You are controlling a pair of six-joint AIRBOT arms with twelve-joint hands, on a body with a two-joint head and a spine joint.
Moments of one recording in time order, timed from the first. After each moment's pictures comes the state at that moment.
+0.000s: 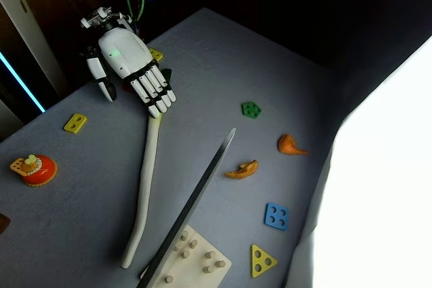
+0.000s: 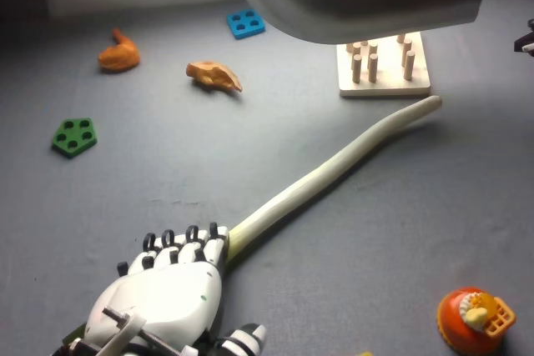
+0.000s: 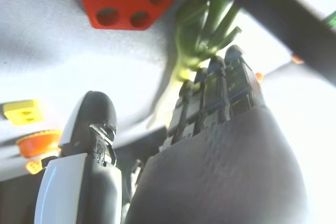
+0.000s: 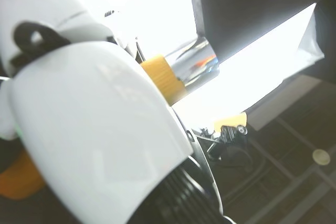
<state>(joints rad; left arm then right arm) 0.88 -1.20 0.46 1.70 1.28 -1.28 -0.53 -1.30 1.73 0.41 0.88 -1.11</state>
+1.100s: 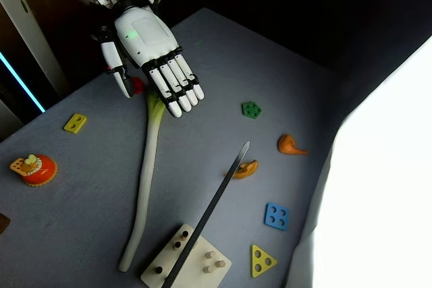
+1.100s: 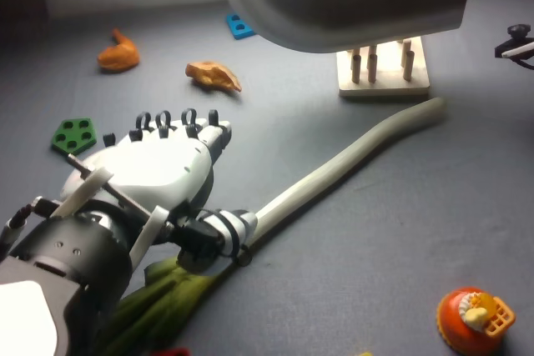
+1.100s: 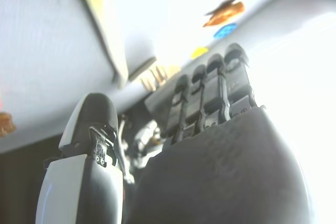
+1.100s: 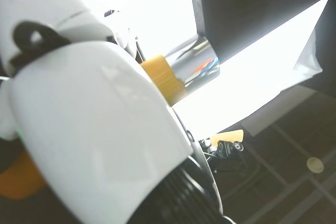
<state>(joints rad) 0.59 -0.98 0.48 1.60 1.03 -1.04 -0.53 -1.38 1.80 0.41 0.88 -1.15</state>
